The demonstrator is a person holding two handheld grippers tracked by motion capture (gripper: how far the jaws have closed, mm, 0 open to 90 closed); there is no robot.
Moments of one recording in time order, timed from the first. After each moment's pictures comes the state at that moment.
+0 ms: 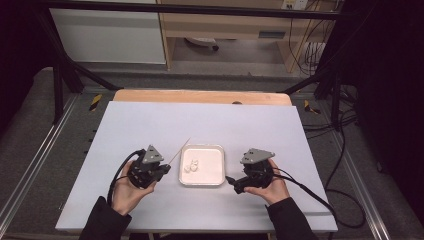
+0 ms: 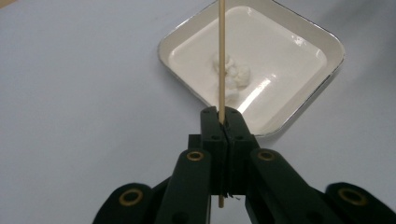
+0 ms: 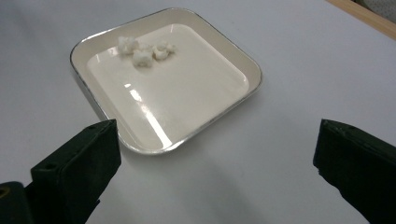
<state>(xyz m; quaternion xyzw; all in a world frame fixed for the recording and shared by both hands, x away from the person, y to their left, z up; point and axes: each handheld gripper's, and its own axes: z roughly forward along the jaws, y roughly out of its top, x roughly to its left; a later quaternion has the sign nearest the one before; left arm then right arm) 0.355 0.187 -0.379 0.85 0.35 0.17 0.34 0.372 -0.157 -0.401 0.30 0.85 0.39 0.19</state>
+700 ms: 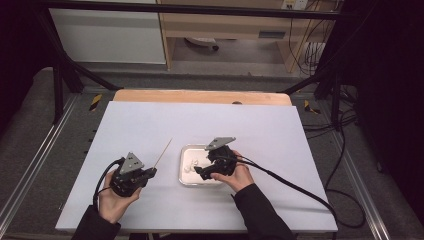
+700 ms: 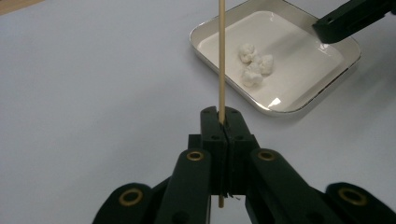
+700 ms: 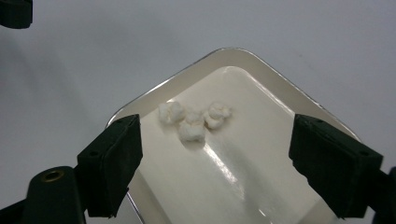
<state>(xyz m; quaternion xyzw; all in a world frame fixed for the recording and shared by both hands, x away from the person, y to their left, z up) 0.337 0.222 -0.392 0.82 0.37 0.19 0.38 0.411 -0.064 -0.406 0.31 0.86 0.39 0.11</state>
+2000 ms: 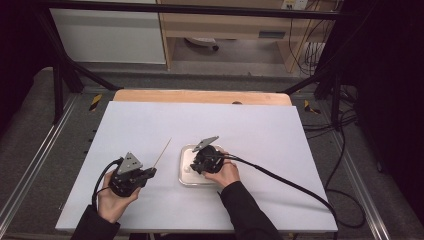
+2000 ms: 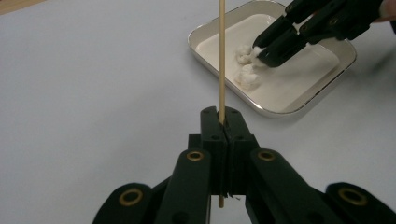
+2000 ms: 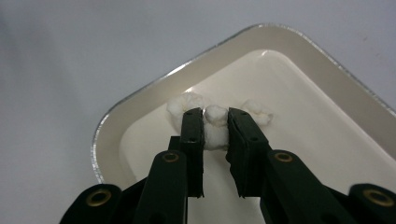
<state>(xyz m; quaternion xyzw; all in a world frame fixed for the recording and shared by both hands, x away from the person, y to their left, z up) 0.337 0.222 -0.393 0.82 0.37 0.18 0.39 0.426 -0.039 -0.424 0.28 0.89 0.35 0.08</state>
